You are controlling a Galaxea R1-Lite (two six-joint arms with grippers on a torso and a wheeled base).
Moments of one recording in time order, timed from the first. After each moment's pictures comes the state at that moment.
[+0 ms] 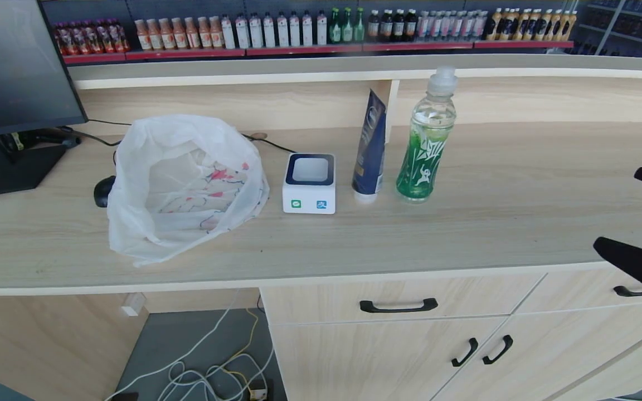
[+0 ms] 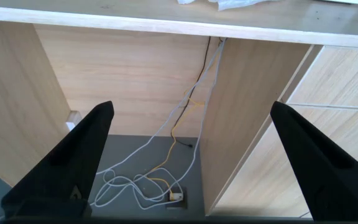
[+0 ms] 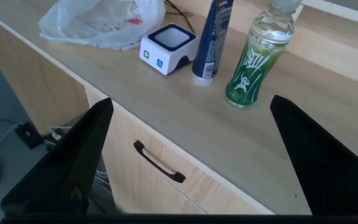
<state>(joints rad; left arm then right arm) 0.00 0.00 0.00 0.00 0.00 -0.02 0.44 0.93 -0.65 -0.32 0.21 -0.26</state>
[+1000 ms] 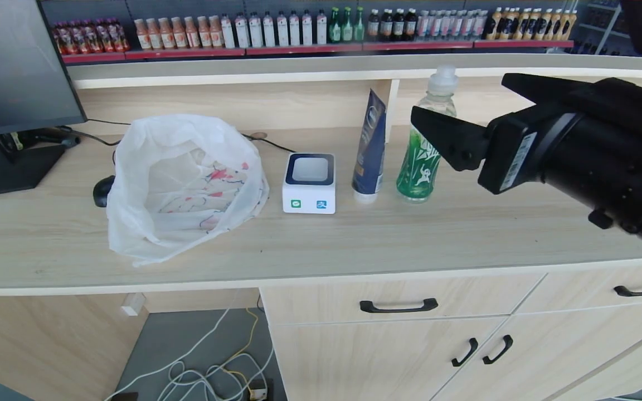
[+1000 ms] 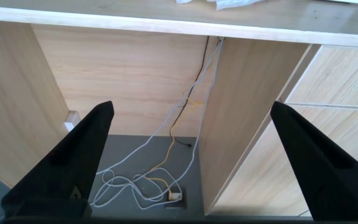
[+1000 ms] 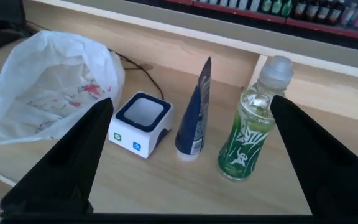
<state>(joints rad) -0.01 0.00 0.00 0.00 0.00 -0.02 0.87 1.42 -0.96 -0.70 -0.46 -0.30</state>
